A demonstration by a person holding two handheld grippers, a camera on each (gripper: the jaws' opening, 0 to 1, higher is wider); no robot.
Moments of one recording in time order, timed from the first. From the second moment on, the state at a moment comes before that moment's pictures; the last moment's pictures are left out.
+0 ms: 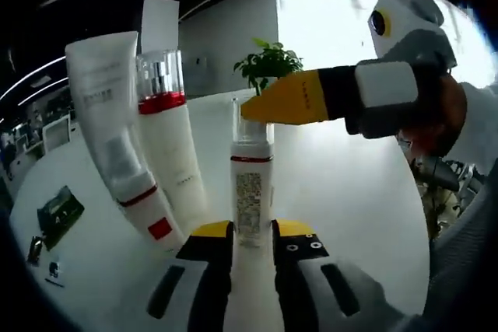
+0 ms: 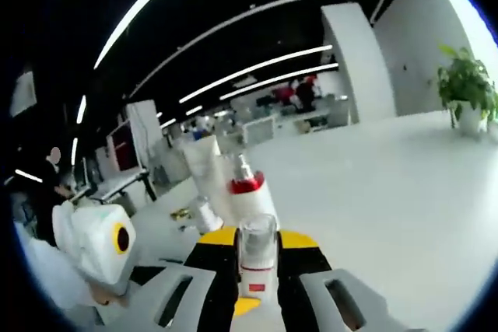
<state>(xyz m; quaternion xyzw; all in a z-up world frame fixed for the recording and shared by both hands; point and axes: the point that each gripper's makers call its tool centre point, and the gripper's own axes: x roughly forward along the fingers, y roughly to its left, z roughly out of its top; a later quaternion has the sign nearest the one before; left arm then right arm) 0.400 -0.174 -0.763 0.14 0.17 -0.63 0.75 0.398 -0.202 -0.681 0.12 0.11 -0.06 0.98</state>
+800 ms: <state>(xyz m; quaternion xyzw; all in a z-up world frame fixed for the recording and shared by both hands) 0.394 -0.175 -0.767 0.12 0.19 -0.64 0.73 0.418 -0.186 -0.678 0.02 0.11 -0.05 0.99</state>
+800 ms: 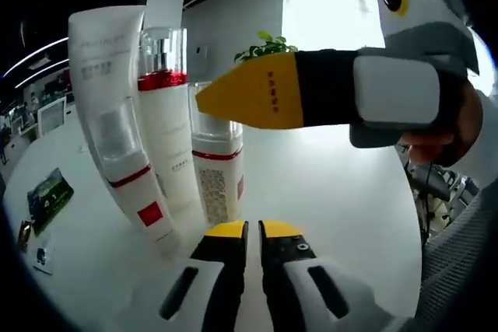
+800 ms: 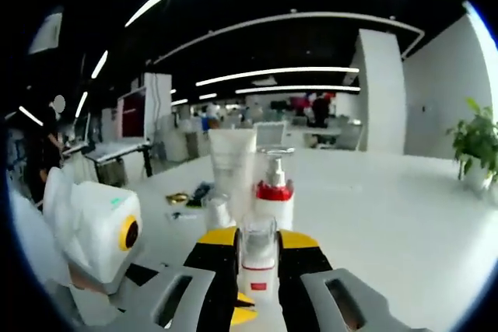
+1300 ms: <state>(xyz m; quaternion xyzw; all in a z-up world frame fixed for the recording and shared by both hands) 0.405 -0.174 -0.764 0.12 0.19 -0.63 0.74 0.421 -0.186 -0.680 0.02 0.12 -0.04 0.99</state>
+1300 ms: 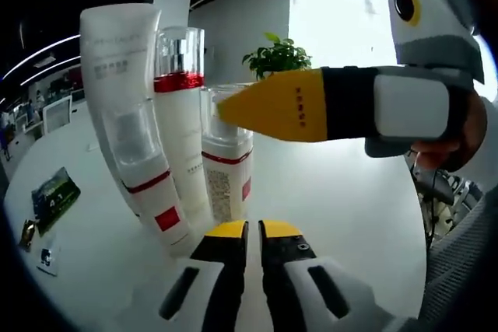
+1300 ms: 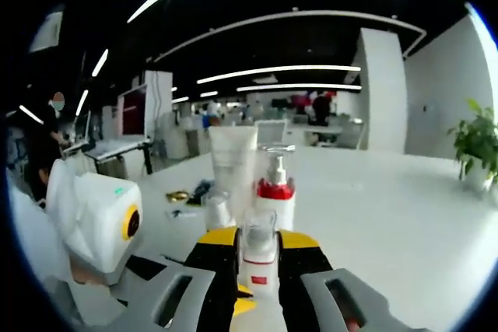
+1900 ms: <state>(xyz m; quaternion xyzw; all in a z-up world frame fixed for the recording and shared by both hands) 0.391 -0.179 -0.771 0.11 0.20 -0.64 0.73 0.421 -0.186 -0.687 0.02 0.12 -0.04 0.99</state>
